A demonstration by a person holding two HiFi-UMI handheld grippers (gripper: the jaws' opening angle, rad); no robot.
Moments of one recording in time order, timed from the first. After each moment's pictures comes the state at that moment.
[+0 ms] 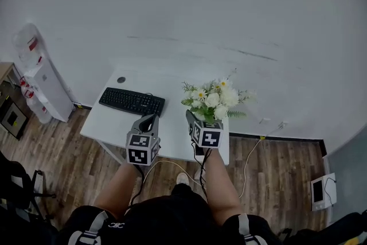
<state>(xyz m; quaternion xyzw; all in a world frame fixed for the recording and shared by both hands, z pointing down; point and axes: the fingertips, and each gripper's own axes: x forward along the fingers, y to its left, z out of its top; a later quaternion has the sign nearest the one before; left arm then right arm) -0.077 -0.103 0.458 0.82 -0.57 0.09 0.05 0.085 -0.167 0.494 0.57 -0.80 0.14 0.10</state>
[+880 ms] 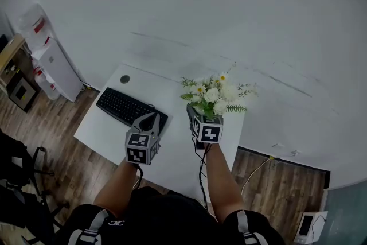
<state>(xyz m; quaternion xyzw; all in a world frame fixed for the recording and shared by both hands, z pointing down) -0.075 -0.366 0.488 0.76 -0.63 0.11 0.12 0.064 -0.473 0.526 0.48 -0.85 0.16 0.15</state>
